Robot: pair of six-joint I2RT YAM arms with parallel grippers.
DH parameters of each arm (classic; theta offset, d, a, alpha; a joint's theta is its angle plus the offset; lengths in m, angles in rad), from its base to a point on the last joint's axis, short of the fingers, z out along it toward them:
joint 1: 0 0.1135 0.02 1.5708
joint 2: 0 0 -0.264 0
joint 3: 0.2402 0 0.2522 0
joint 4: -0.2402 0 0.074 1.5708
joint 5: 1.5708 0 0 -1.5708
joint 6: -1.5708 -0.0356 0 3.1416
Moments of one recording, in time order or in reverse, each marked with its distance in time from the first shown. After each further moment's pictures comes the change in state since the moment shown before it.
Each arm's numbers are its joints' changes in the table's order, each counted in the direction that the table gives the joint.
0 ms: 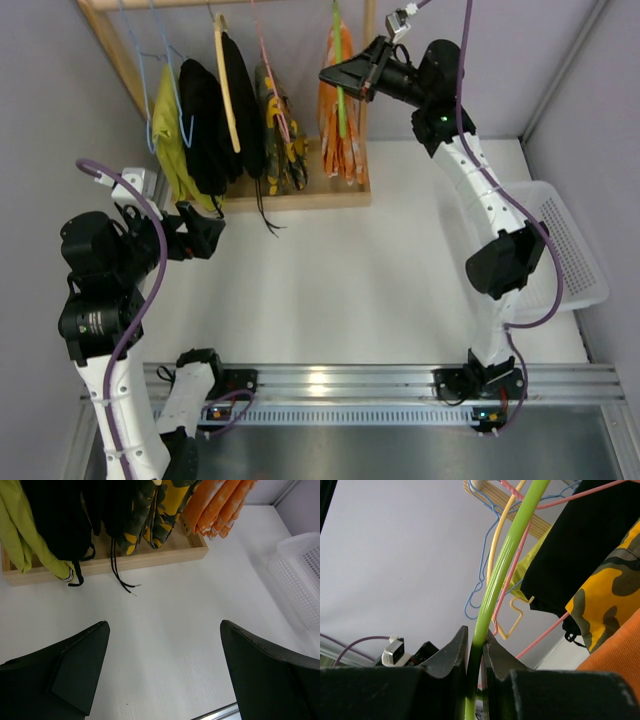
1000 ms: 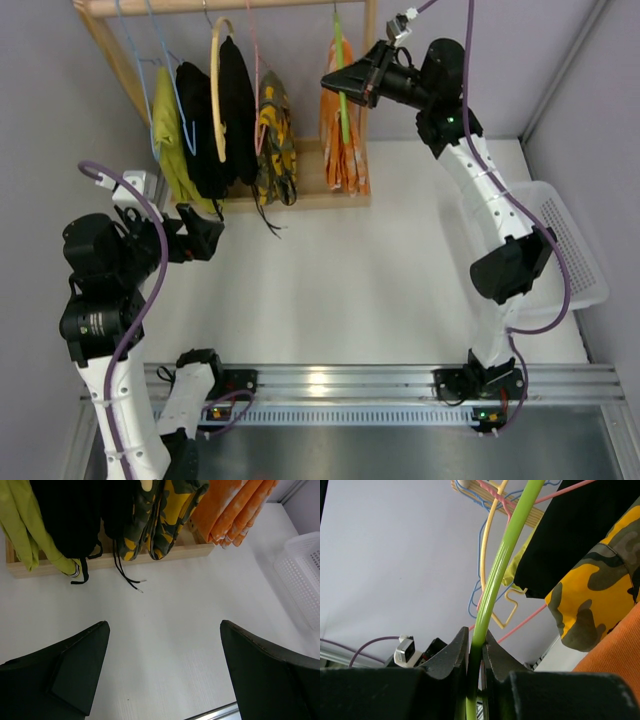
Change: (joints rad) left arm 0.000 0.009 -0.015 -0.016 -0.026 -0.003; right arm 0.004 0.050 -0.027 -0.109 0.000 -0.019
